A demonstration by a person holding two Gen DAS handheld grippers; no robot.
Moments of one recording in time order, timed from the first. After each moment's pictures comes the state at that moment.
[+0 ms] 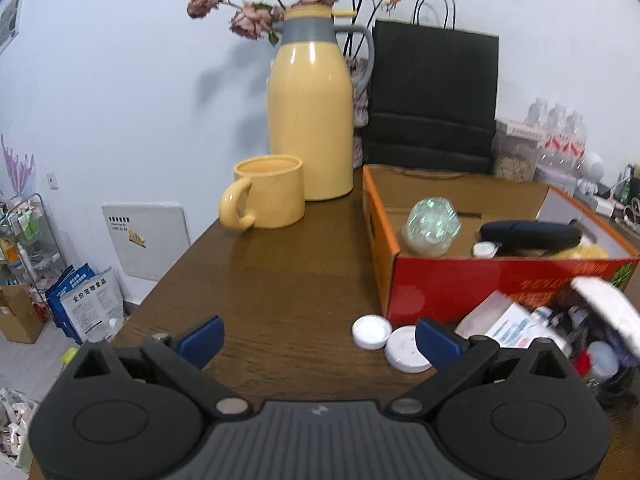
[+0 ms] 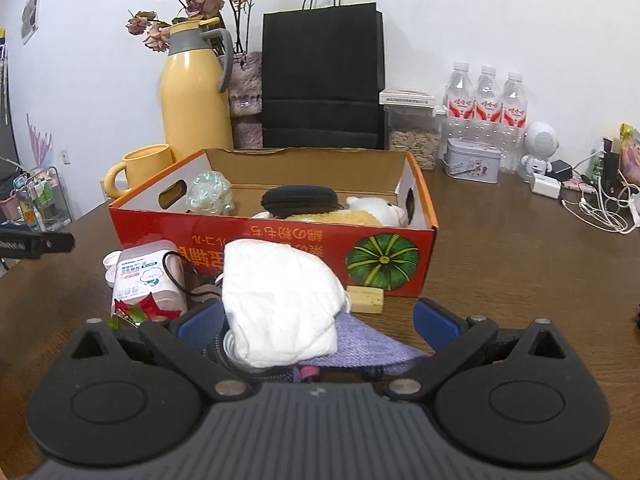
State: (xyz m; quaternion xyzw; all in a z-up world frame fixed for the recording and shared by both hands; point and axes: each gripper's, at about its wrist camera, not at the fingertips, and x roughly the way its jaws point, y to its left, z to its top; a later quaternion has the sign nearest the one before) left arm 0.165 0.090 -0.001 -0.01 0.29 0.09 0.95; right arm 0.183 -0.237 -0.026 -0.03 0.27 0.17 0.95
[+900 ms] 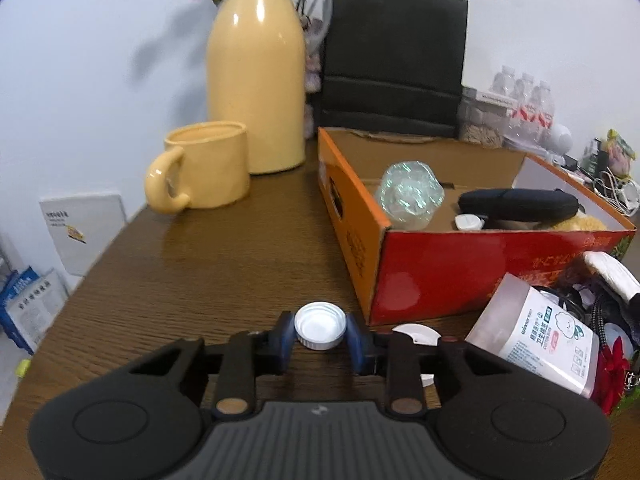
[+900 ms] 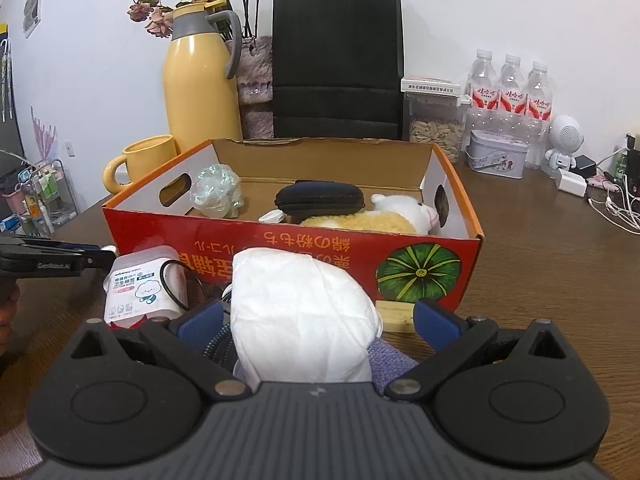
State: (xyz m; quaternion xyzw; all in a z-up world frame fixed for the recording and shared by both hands) left arm 0.215 0.103 -0.036 -0.01 0.31 0.01 0.95; right arm 0.215 -0.215 -0.036 -0.03 0.29 0.18 0.94
